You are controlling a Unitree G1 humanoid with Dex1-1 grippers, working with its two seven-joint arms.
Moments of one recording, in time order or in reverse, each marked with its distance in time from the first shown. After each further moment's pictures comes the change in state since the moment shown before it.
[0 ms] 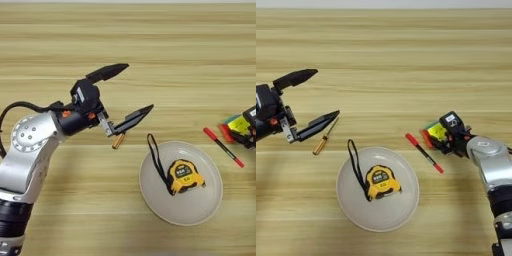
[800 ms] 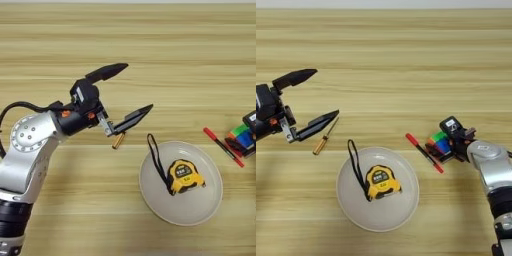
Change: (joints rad) left arm 0.001 0.000 0.002 0.000 0.000 0.000 -0.001; right arm 0.005 0.000 0.011 0.030 -0.013 -0.011 0.002
